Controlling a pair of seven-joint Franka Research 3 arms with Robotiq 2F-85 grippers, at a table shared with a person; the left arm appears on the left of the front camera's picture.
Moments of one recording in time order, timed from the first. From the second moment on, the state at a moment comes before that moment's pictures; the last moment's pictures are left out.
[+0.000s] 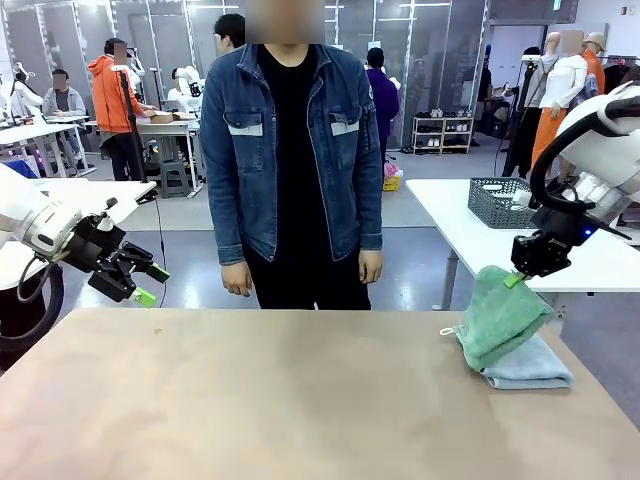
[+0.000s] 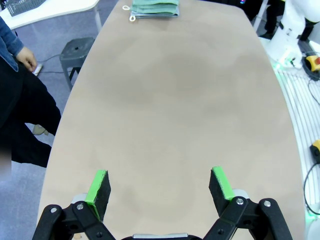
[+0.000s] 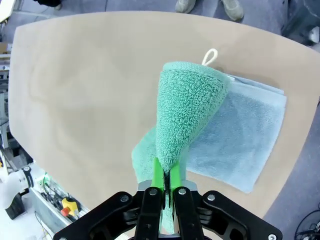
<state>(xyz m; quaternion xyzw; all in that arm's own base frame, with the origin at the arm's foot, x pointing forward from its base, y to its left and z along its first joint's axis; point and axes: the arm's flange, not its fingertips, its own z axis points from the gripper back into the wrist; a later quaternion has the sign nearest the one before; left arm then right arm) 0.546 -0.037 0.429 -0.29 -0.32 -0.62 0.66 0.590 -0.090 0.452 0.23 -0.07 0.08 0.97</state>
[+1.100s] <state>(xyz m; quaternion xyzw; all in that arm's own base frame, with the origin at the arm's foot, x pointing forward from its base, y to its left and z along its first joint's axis) 0.546 -0.037 0.429 -0.29 -0.32 -0.62 0.66 0.618 -0.196 0.339 0.32 -0.02 0.04 0.95</state>
